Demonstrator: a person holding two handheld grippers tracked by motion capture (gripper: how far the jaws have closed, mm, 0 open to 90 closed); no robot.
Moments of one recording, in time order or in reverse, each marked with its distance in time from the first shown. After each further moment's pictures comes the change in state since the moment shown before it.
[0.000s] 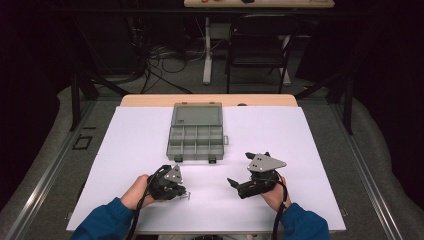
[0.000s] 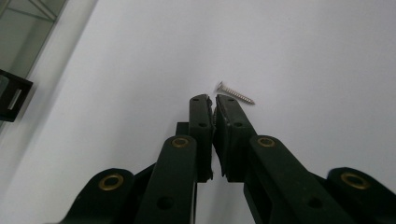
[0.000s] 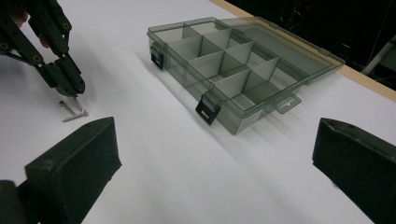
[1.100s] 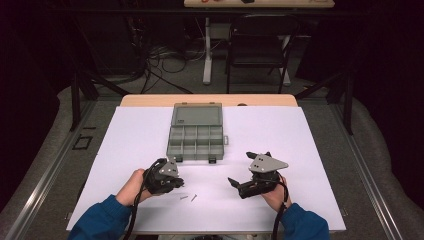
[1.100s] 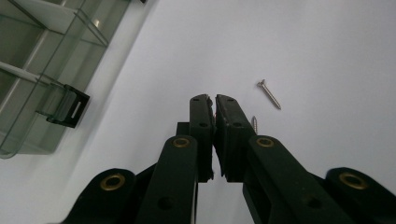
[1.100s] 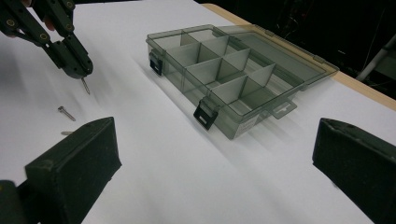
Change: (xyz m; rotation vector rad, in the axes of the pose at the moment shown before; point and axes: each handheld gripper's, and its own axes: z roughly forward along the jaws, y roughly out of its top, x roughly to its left) left arm 0.008 0.006 -0.020 -0.053 0.069 0.006; right arm 0.000 0.000 -0.003 -0.018 -0.009 0.000
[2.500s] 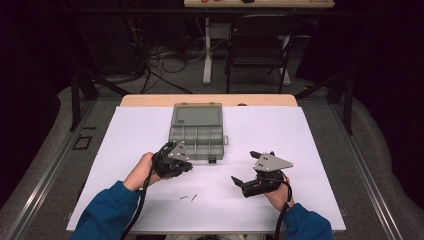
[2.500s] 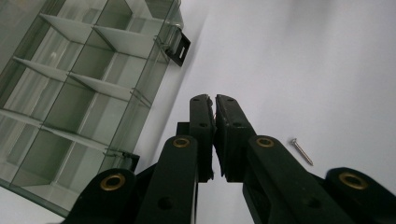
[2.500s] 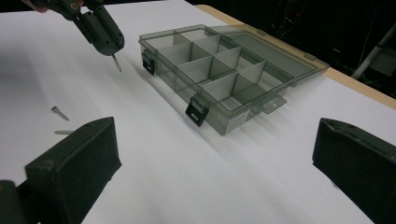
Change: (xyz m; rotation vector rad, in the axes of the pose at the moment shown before) left arm 0.023 0.043 -0.004 -0.043 0.036 0.058; right arm -0.007 -0.004 -0.006 -0.009 -0.015 0.022
